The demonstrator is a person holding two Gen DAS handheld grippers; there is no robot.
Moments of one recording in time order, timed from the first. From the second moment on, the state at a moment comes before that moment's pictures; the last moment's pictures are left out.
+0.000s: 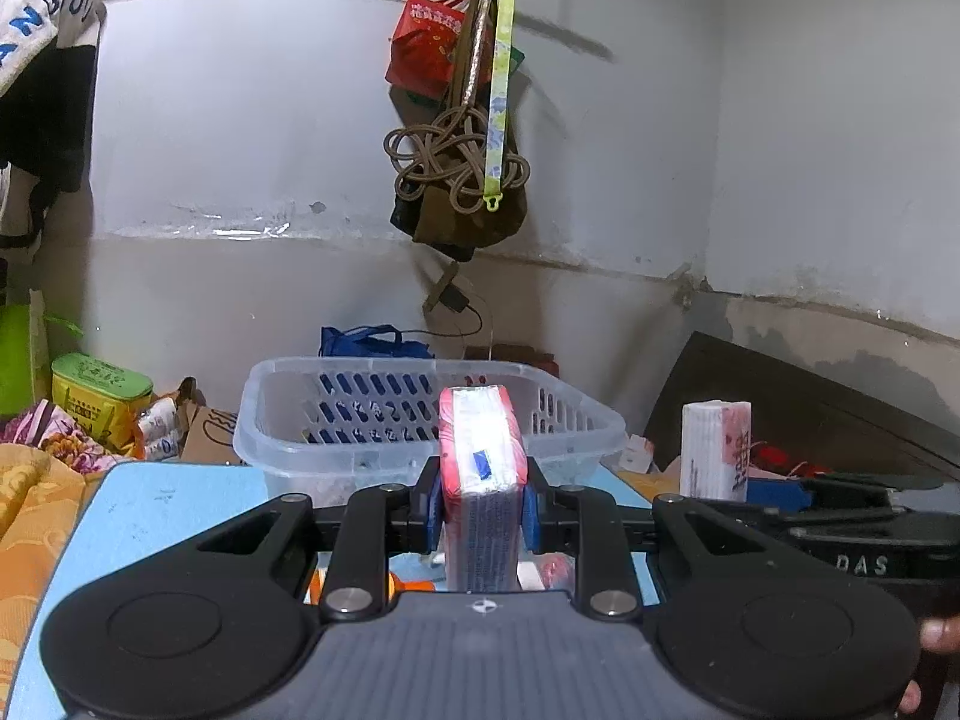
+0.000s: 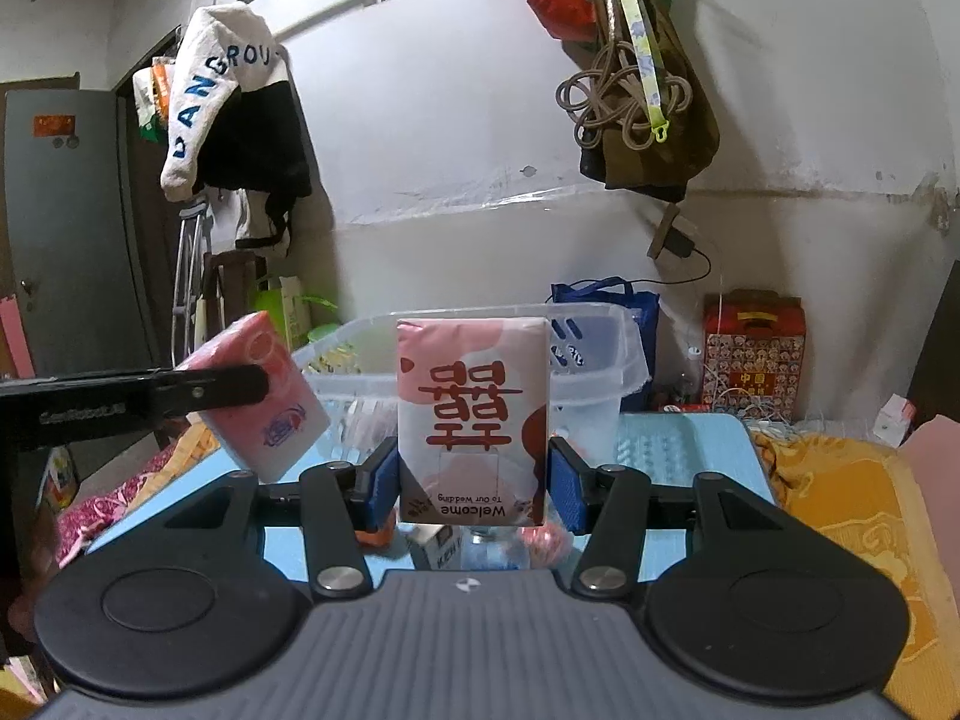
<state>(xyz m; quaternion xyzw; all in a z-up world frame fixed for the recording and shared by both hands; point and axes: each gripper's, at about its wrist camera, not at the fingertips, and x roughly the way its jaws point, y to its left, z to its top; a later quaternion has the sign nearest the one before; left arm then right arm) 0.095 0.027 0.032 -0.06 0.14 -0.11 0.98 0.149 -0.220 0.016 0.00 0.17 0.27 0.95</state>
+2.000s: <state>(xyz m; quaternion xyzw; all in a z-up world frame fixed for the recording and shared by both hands) 0.189 0.041 -0.066 -0.04 0.29 0.00 0.96 0.193 -0.195 -0.076 -0.01 0.26 0.22 0.94</state>
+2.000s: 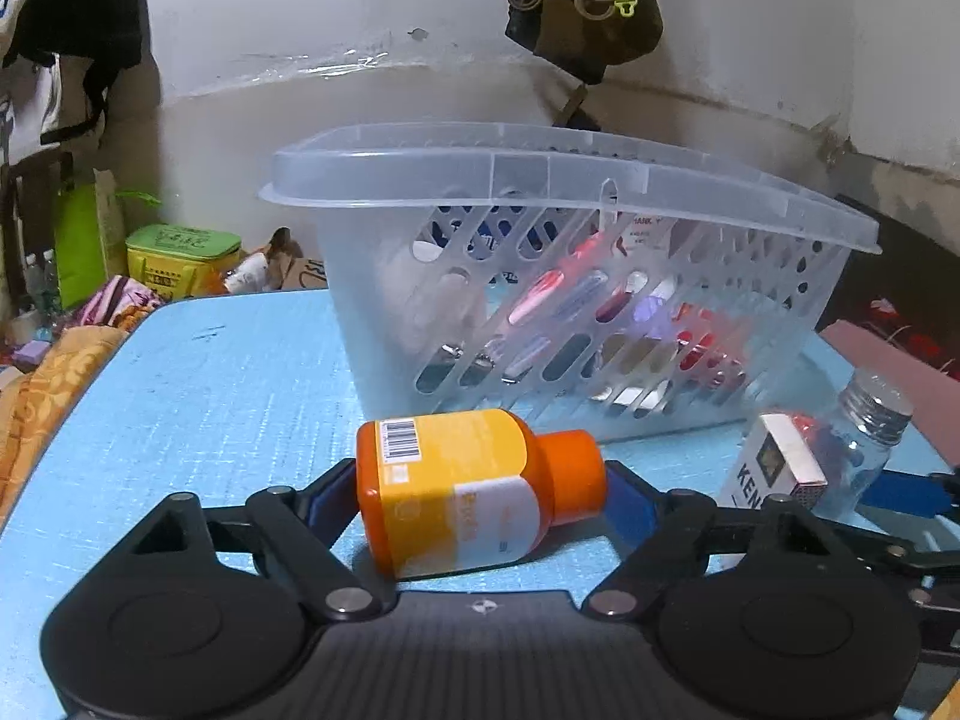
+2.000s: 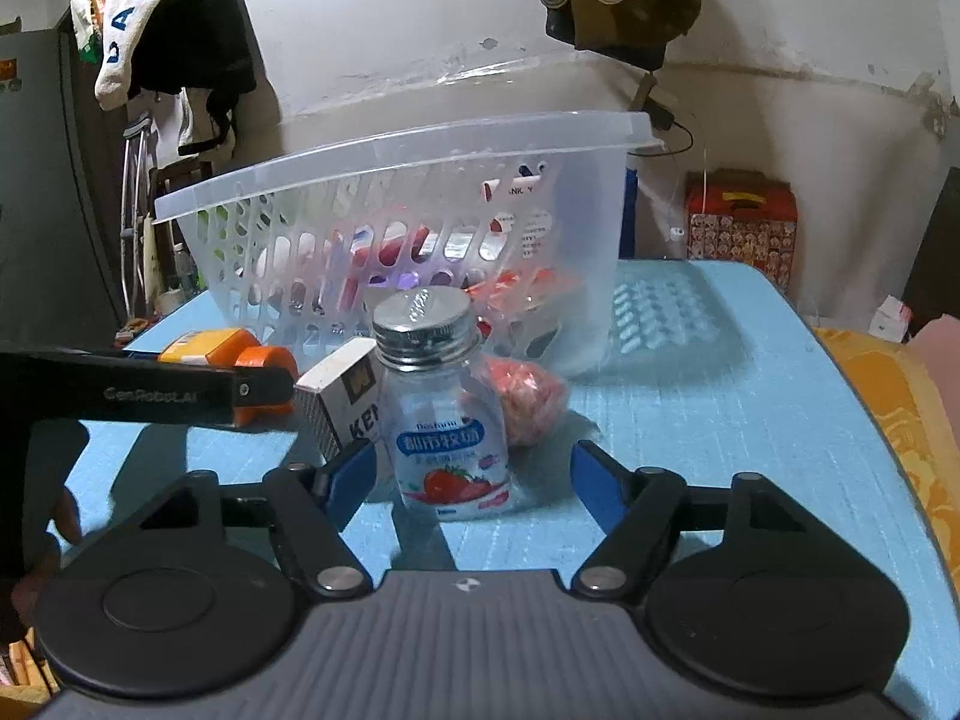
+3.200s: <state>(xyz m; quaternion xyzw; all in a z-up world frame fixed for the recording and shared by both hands) 0.147 0.012 -0.052 0.04 0.21 -0.03 0.98 0.171 -0.193 -0.046 -0.05 0.23 0.23 0.94</state>
